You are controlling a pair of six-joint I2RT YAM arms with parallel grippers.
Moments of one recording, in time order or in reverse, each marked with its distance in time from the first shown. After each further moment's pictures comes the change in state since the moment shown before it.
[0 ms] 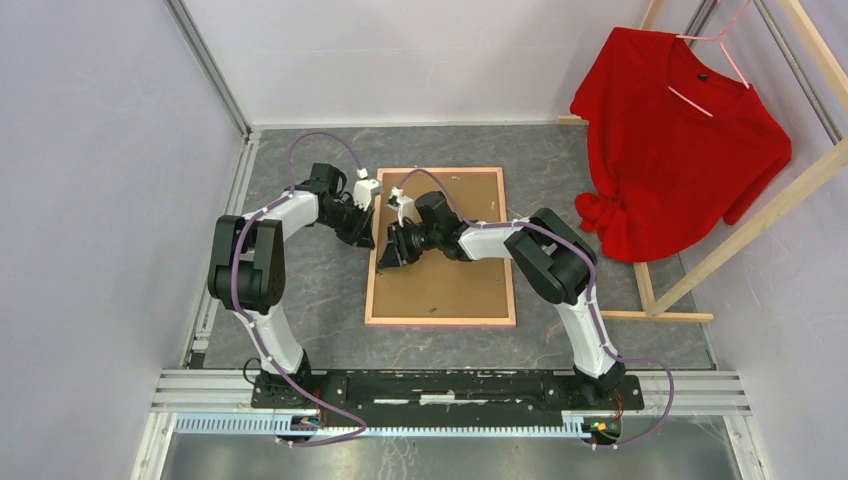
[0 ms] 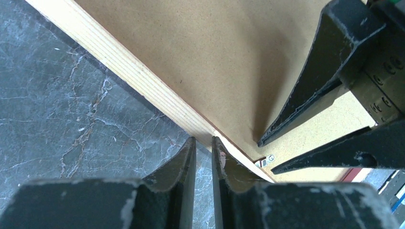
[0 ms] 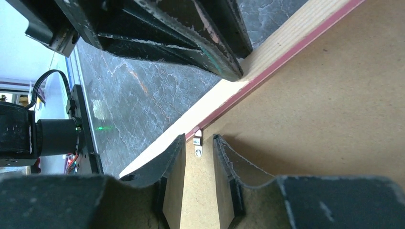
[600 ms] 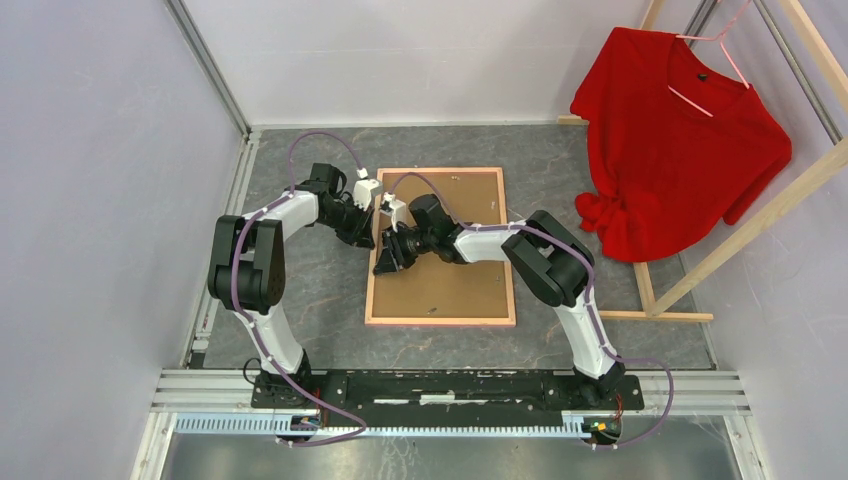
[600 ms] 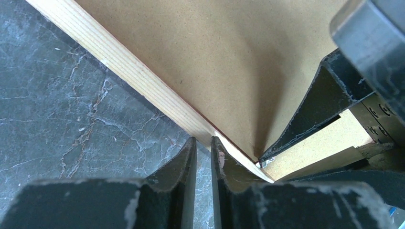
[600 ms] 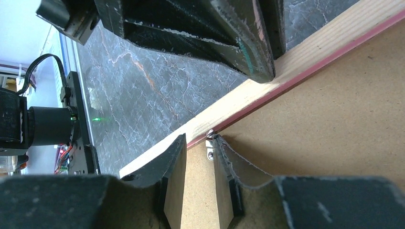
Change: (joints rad) left arm 0.000 0.000 0.000 0.000 0.000 0.000; right arm 0.034 0.002 0.015 -0.025 -0.011 -0.060
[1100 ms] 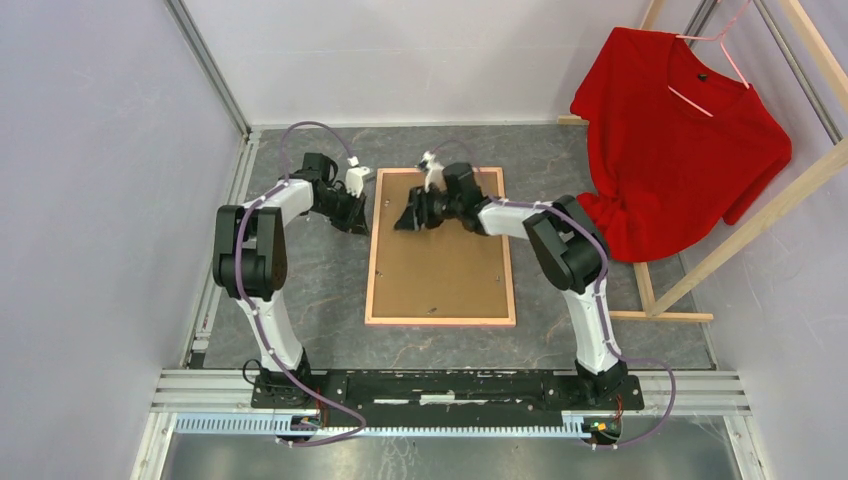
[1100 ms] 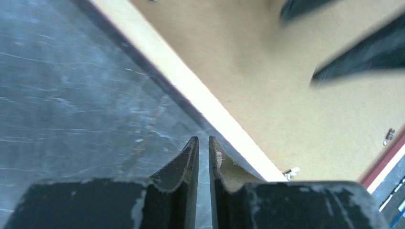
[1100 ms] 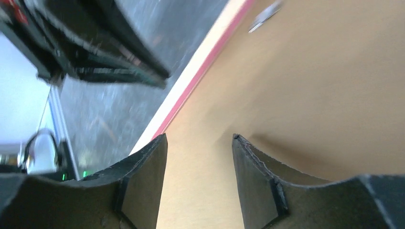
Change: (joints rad) left arm 0.056 0.081 0.111 -0.029 0.026 -0.001; right arm -0.173 0.002 0.055 -0.006 0.043 0.060
